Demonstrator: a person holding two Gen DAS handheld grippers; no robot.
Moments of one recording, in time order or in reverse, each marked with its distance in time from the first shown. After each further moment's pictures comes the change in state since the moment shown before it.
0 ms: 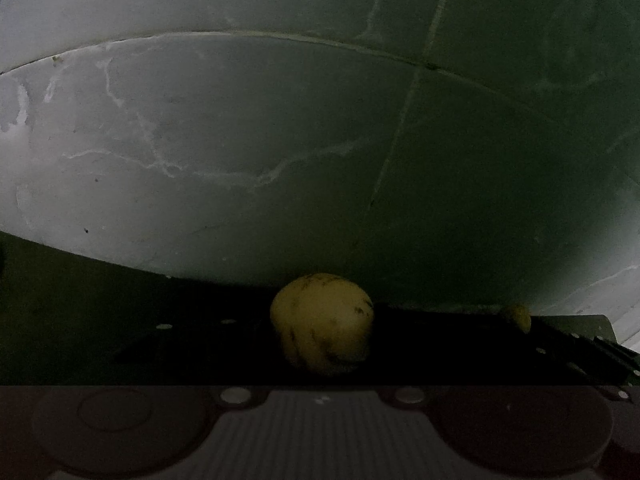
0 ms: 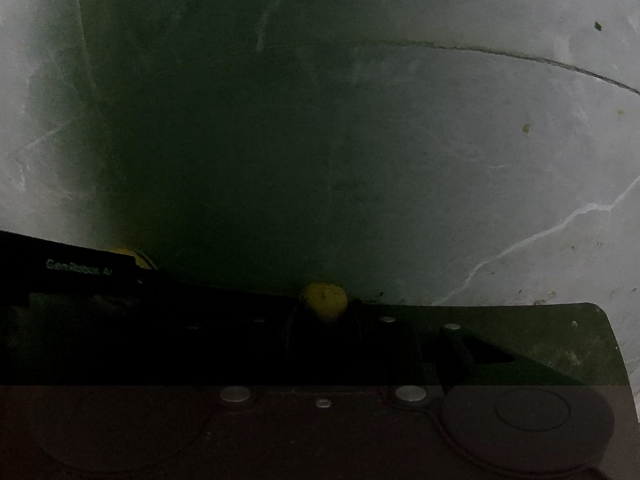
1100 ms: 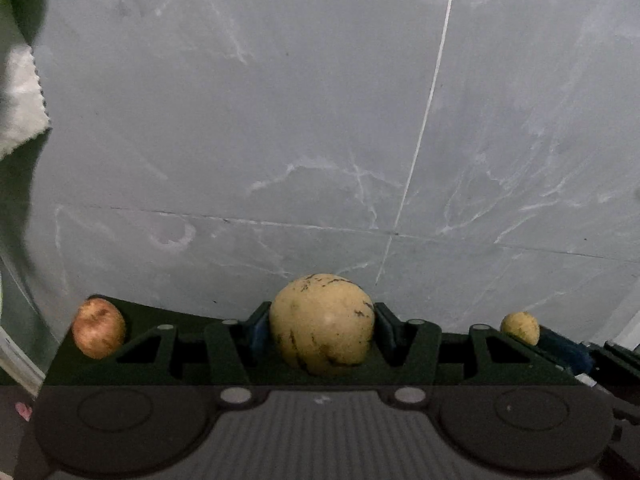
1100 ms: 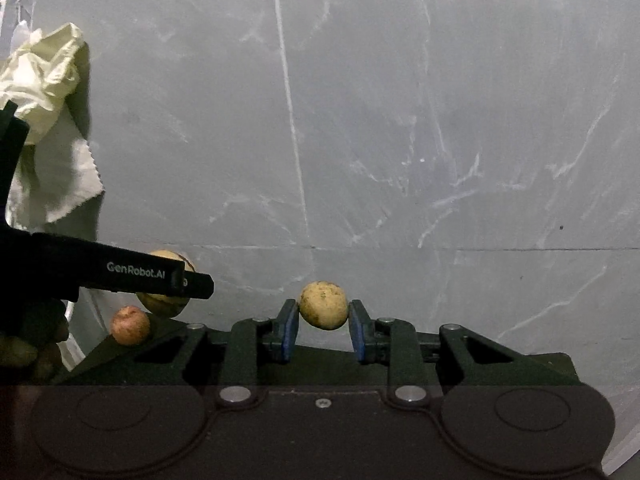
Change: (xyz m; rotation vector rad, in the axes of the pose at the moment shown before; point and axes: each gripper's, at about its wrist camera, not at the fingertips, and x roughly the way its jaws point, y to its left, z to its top) left arm -0.178 0.026 0.015 0.064 -0.199 0.007; right arm -0.194 0.090 0.012 -0.052 -0.243 0.065
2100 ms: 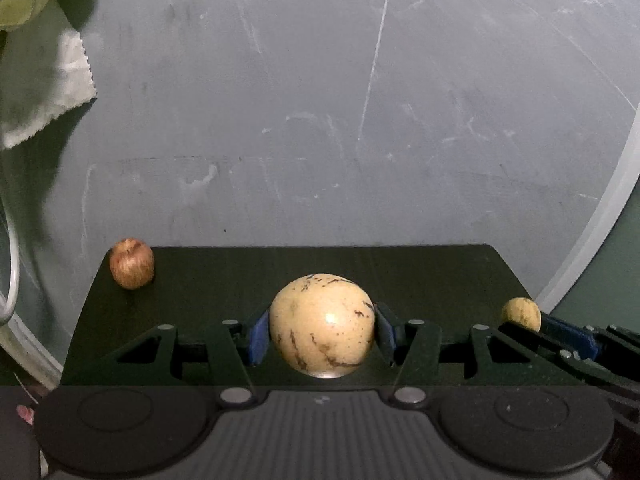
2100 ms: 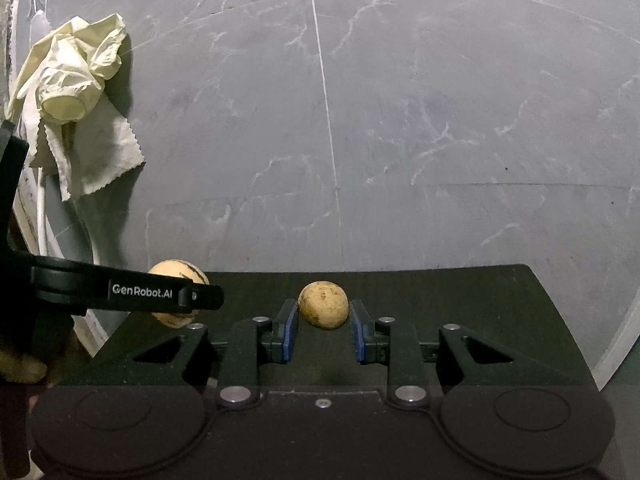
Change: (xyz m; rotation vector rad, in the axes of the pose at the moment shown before) left arm -0.112 0.048 -0.077 0.110 0.058 -0.160; right arm -0.112 0.075 -0.064 0.064 0.059 -0.116
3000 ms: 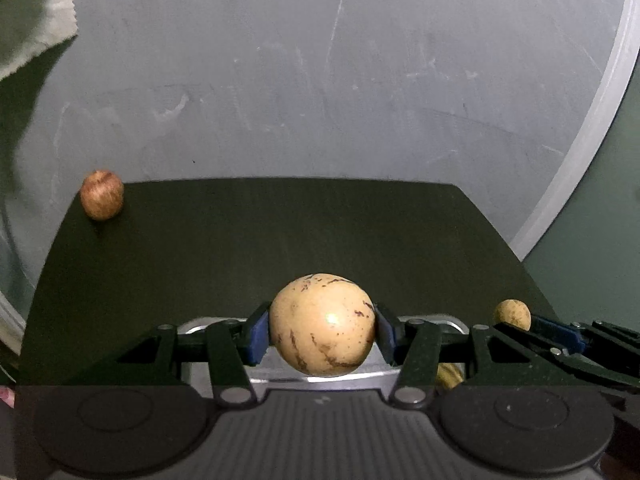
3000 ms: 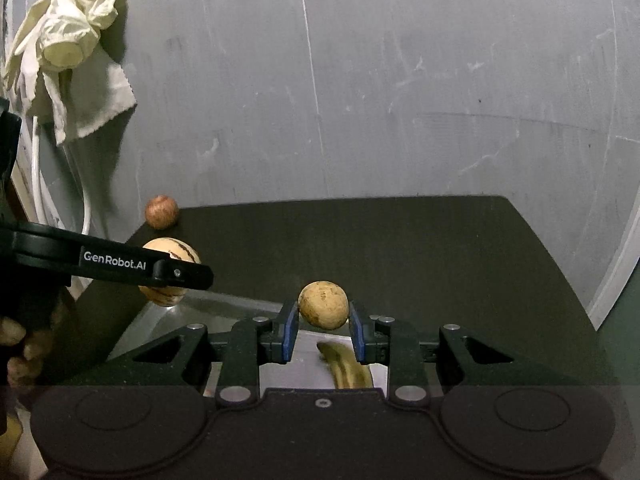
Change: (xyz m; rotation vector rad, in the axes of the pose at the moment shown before) left arm -0.009 0.002 -0.056 -0.006 0.141 -0.108; right arm -0.020 -0.013 -0.068 0.010 0.118 -0.043
